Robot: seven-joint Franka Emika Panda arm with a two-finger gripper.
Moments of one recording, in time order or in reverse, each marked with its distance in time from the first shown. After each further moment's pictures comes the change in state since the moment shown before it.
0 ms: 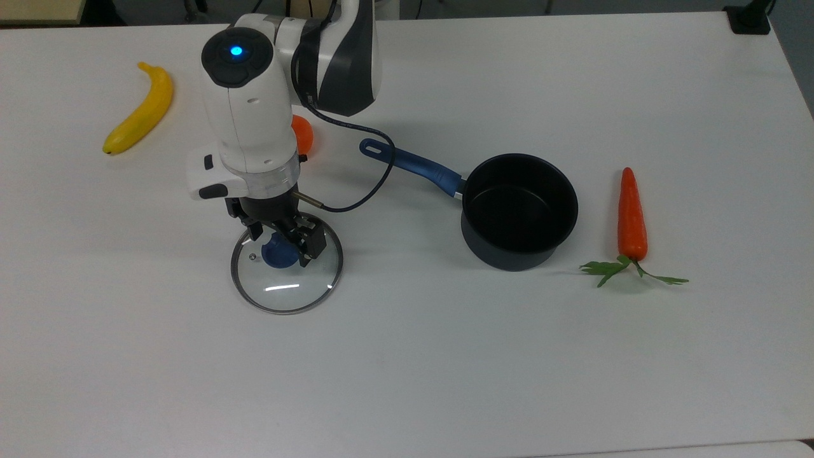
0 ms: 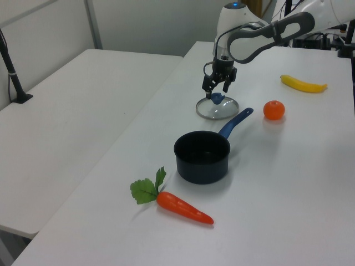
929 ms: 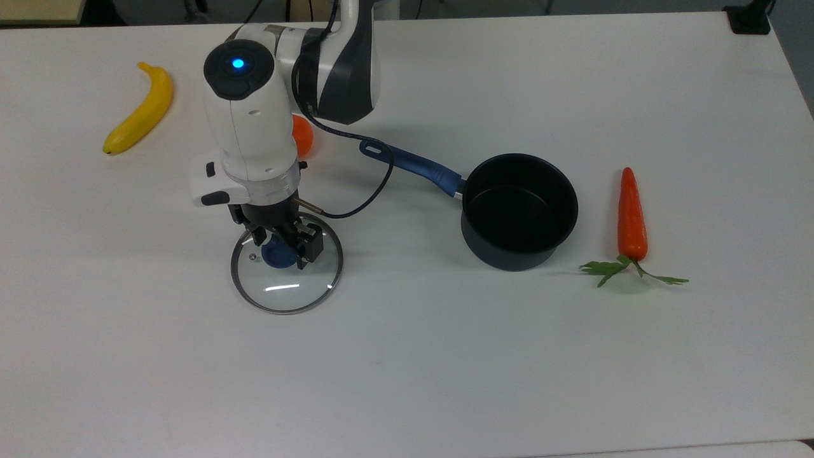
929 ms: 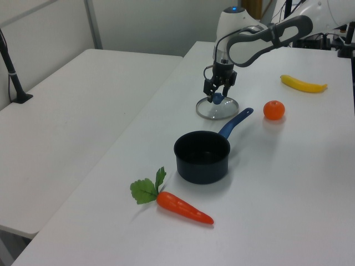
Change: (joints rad) arm 0.000 0.022 -0.002 0.000 0.000 0.004 0.001
